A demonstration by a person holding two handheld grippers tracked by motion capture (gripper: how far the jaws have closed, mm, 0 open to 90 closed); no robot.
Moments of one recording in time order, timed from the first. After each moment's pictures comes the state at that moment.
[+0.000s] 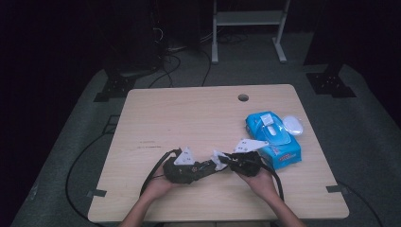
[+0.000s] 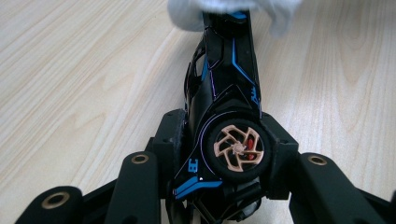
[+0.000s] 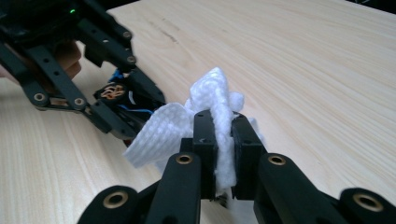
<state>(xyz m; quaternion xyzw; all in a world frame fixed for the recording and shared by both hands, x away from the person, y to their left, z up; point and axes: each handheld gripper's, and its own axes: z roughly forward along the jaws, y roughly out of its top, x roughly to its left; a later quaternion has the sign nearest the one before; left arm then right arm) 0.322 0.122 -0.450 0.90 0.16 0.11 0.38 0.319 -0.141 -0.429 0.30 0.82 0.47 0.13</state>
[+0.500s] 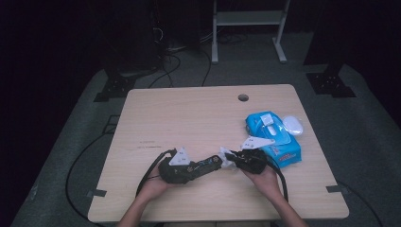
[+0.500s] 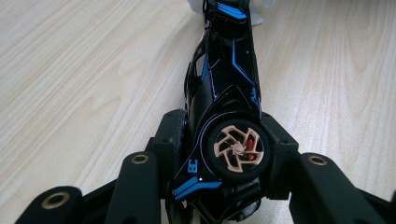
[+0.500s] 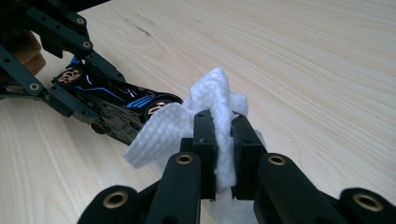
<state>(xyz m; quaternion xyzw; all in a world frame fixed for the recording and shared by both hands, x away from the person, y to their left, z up) 0.323 0.134 -0.449 0.90 0.17 0.11 0.38 0.329 -0.155 -0.438 0.33 0.81 0.47 0.13</state>
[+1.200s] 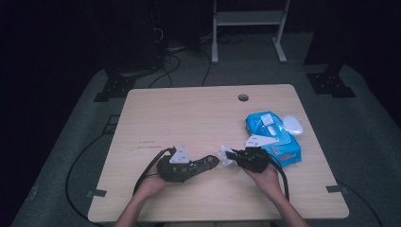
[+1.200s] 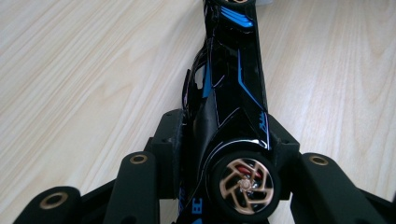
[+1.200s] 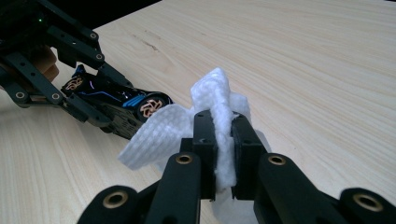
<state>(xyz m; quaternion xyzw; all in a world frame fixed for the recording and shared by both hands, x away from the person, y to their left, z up) 0.326 0.140 -0.445 0.91 0.18 0.12 0.34 0.331 -0.163 -0.435 0.34 0.79 0.49 0.11</state>
